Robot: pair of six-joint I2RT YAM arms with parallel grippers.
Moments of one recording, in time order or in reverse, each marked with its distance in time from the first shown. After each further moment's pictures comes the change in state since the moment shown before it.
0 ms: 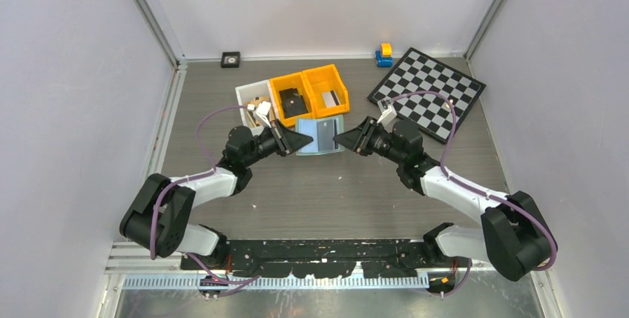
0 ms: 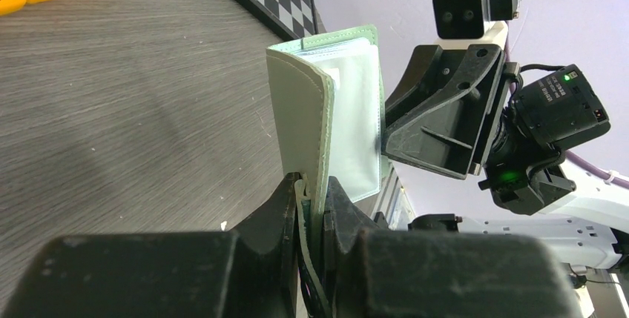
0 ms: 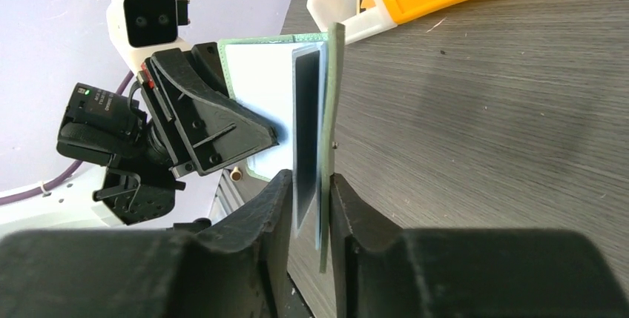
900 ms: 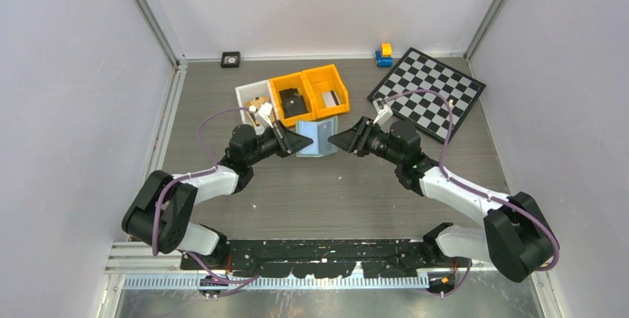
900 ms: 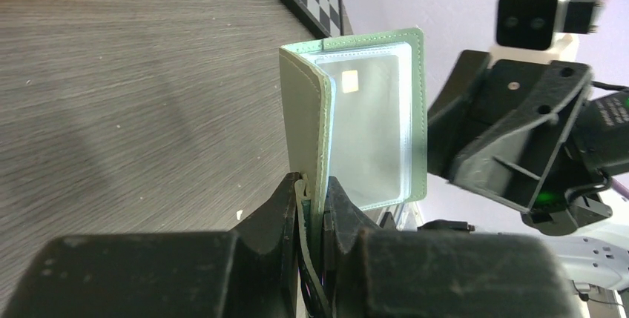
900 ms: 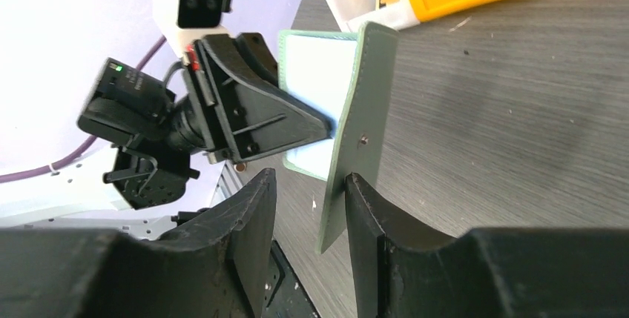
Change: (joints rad) left arm 0.000 0.026 0.018 -0.071 -0.023 0.000; right arm 0.042 0.010 0.019 -0.008 -0.002 -0.021
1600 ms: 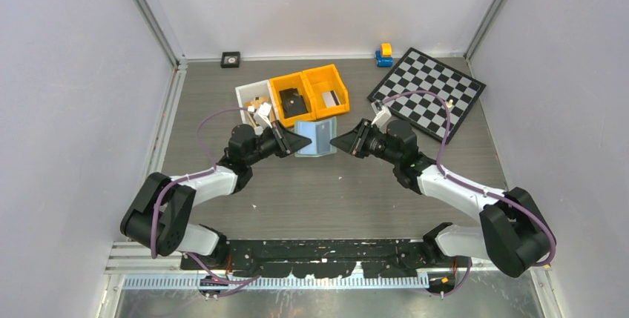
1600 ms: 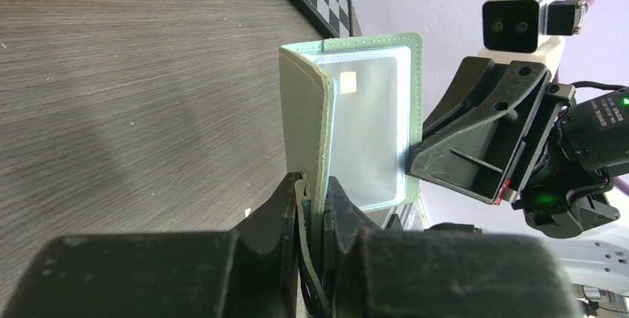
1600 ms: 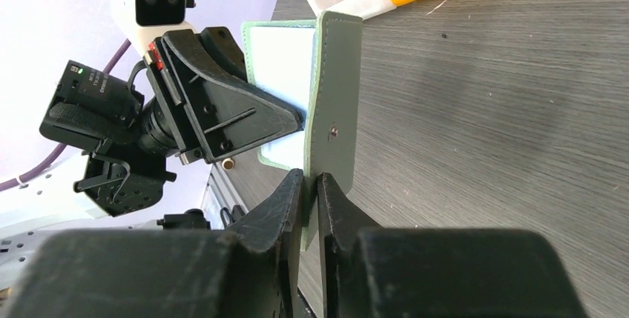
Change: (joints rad) left arm 0.004 -0.018 0.000 -0.048 -0.018 0.018; right arm 0.000 0.018 0.005 -0.038 0.025 -0.002
